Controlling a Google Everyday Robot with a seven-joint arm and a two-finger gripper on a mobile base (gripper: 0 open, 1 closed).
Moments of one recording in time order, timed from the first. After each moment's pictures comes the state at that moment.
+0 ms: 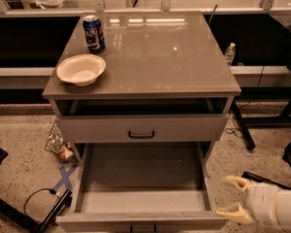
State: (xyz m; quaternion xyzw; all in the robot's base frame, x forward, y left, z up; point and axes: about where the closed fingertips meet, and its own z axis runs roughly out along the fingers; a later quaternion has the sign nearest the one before) arm 0.373 -0.229 0.629 -0.51 0.76 0.13 0.39
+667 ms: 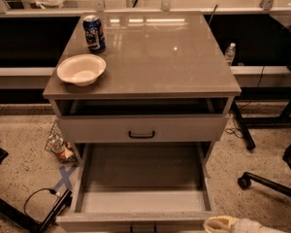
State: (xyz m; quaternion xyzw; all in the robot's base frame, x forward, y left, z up) arm 0.325 -0.208 0.511 -0.46 0.76 0.20 0.41
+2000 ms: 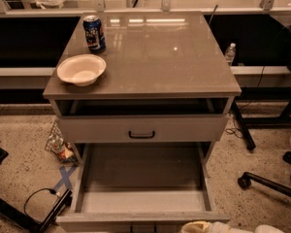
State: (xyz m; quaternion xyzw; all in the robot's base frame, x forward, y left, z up) arm 0.330 -0.150 0.424 -0.44 0.76 0.28 0.39
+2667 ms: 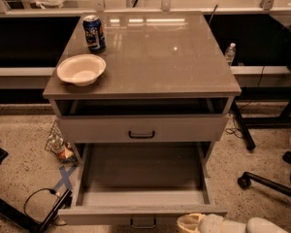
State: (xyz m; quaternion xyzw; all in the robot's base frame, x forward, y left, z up) arm 0.360 -0.137 0.411 -0.43 0.75 0.29 0.41
